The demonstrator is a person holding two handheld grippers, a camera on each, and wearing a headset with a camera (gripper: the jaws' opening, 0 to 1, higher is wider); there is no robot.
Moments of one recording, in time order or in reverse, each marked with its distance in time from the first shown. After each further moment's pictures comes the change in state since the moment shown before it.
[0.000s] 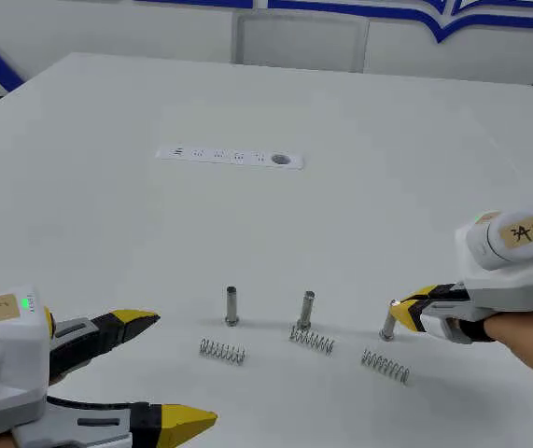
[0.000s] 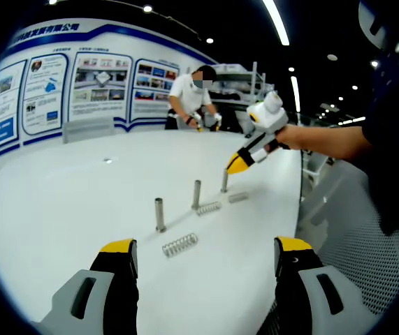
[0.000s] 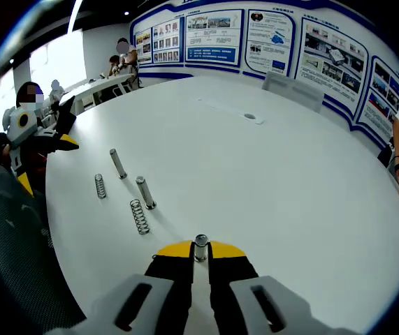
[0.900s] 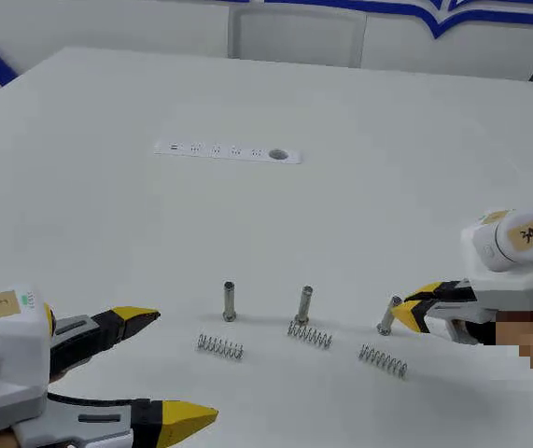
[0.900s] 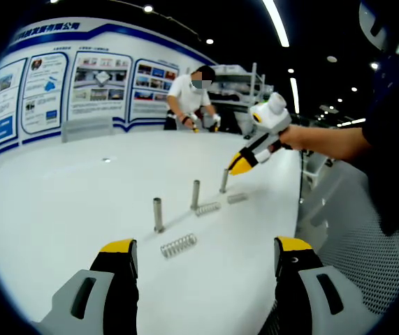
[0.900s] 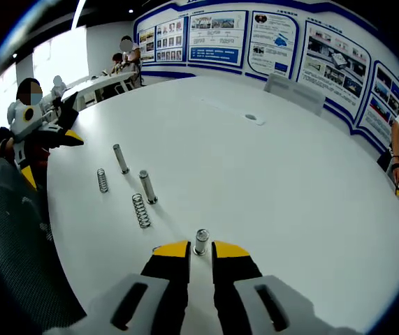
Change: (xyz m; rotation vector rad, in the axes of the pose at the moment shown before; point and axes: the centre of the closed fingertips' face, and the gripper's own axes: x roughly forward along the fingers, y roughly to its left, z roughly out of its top) left arm 0.004 0.000 -0.001 -0.007 -0.006 -0.010; right arm -0.007 0.000 -0.005 -0.028 0.000 -0.002
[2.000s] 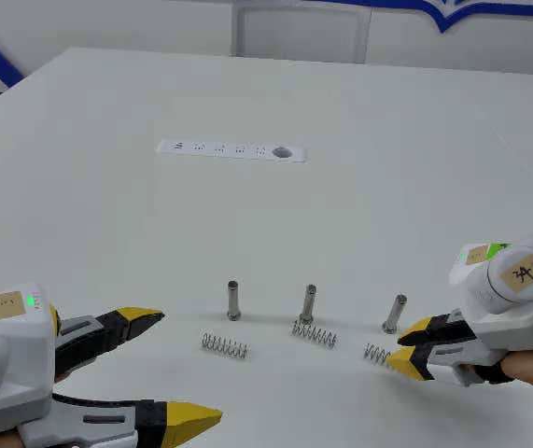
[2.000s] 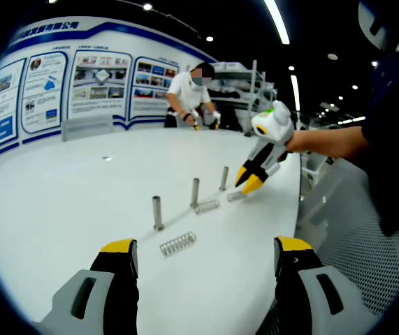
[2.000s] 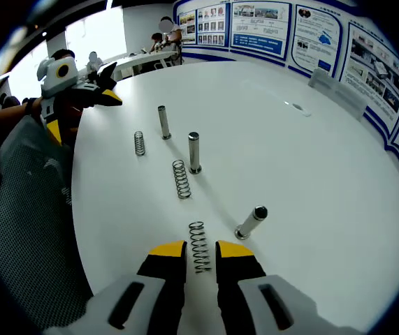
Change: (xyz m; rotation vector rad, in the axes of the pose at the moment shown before) left arm -0.001 -0.001 -0.002 0.002 0.019 0.008; right arm 0.015 0.044 -0.032 -0.152 0.097 0.207
